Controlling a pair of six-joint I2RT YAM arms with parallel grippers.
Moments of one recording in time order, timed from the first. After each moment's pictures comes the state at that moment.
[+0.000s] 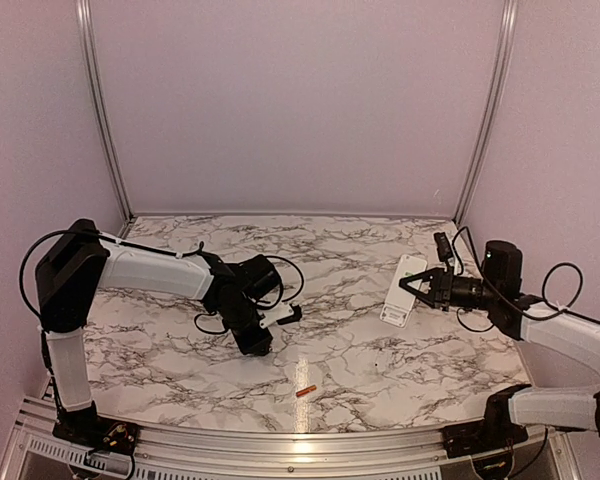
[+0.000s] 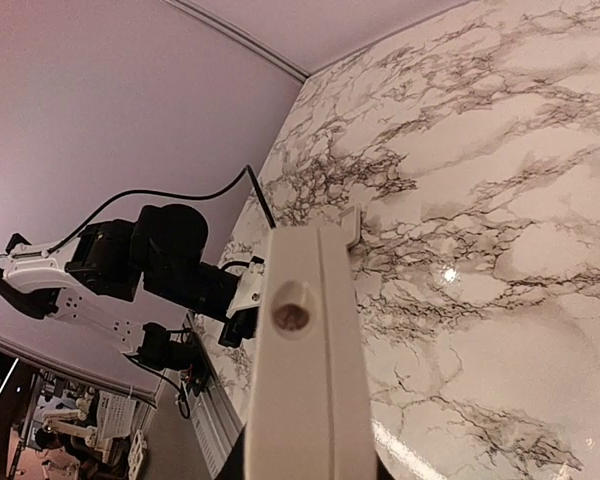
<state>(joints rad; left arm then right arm) -0.90 1.95 1.28 -0.60 0.17 0.20 0.19 1.03 0.46 0.21 -0.91 0.68</state>
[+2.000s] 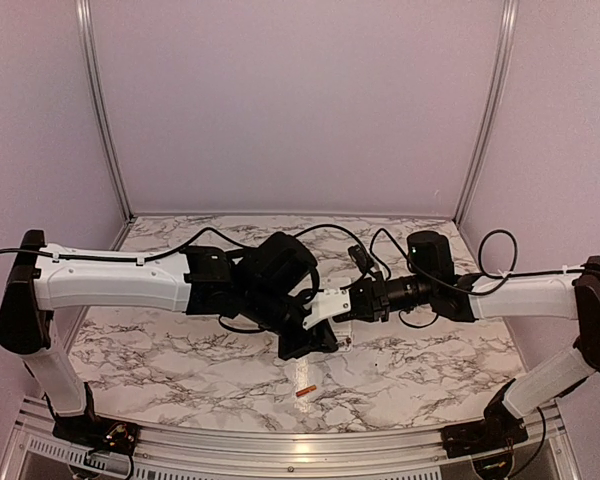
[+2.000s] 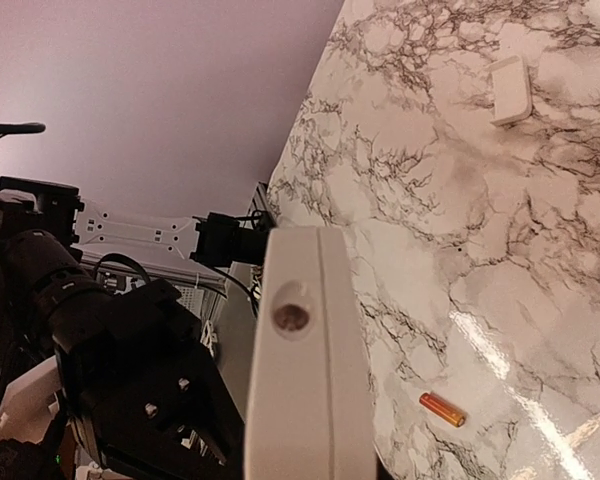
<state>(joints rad) -1.19 1.76 1.41 -0.45 0.25 0.30 0.63 1.42 0.70 0.28 -0.94 0.84</state>
